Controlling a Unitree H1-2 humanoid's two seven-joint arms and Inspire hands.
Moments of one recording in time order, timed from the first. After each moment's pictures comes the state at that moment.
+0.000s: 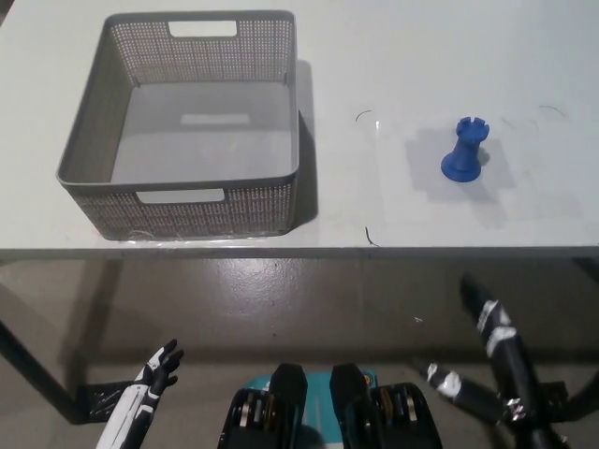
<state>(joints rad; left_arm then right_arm) 0.08 0.20 -0.05 0.18 0.06 -0.26 -0.08 0.02 -0.06 0.07 -0.04 -0.10 -0.31 0.02</state>
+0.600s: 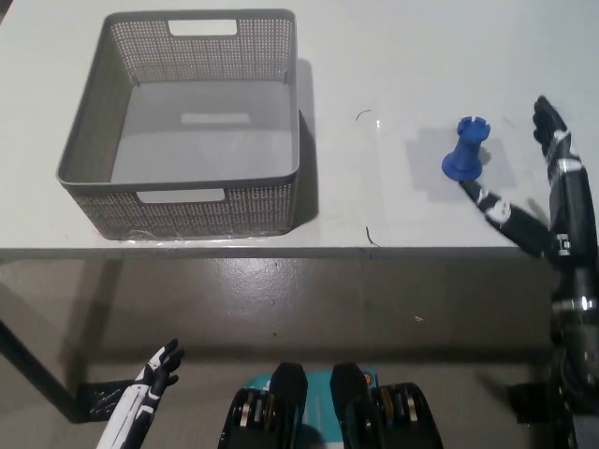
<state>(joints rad) 0.08 0.20 -0.05 0.19 0.06 -0.27 -0.08 -0.40 -0.10 -0.10 0.07 -0.17 -0.17 -0.05</state>
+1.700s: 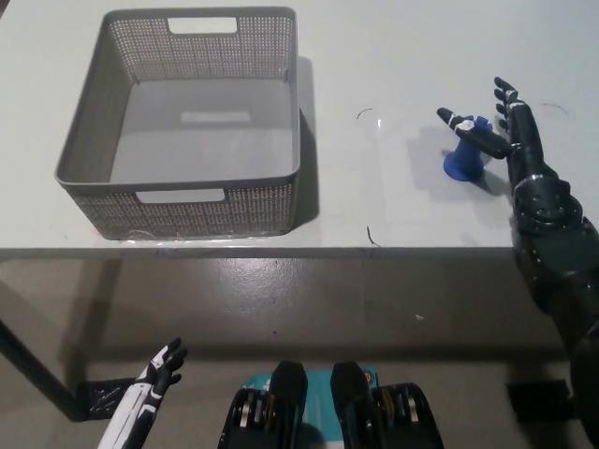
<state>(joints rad) 0.07 0.20 -0.05 0.19 0.05 -0.27 -0.09 -1.01 -0.19 -0.09 1.28 -0.13 -0.23 -0.17</state>
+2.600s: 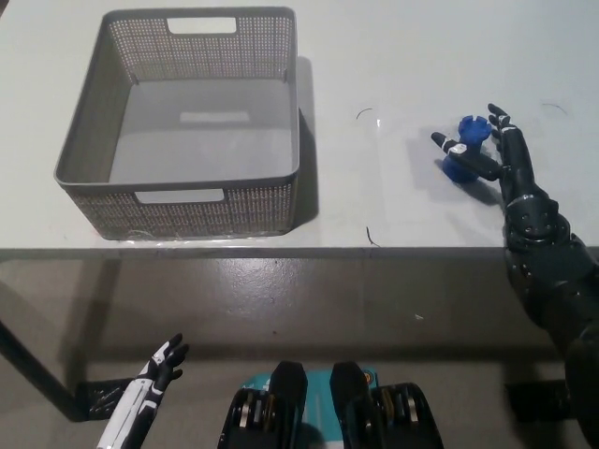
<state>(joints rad) 0.06 0.20 -0.04 0.19 0.05 -0.28 -0.10 -1.01 -0.17 -0.05 1.39 -0.12 -0.27 -0.20</state>
